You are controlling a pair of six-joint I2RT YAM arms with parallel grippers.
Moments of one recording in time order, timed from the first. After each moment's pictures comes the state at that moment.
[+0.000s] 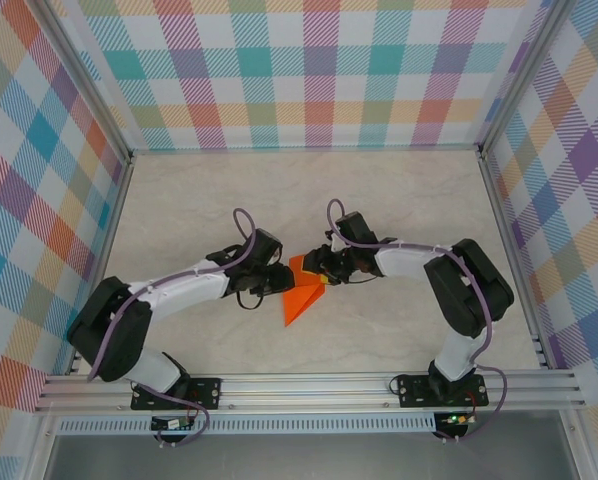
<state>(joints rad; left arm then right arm) -0.68 1.47 0.83 -0.37 0.15 -0.81 0.59 1.76 0.91 -0.06 -0.62 0.91</state>
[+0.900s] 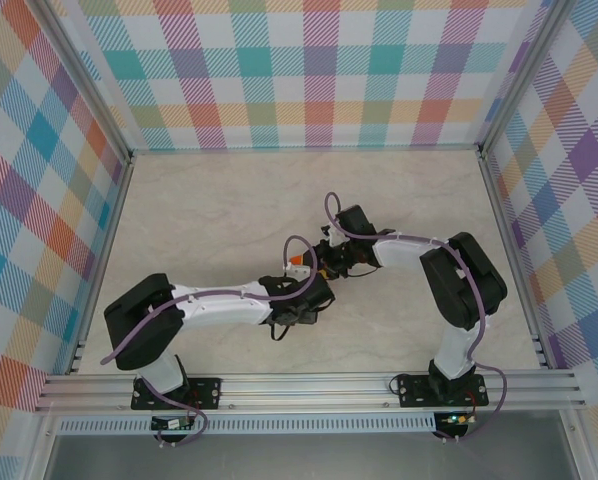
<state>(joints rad) -1.10 1.65 0.97 -0.57 -0.34 -0.92 0.56 1.82 0.99 -0.14 -0.71 0.82</state>
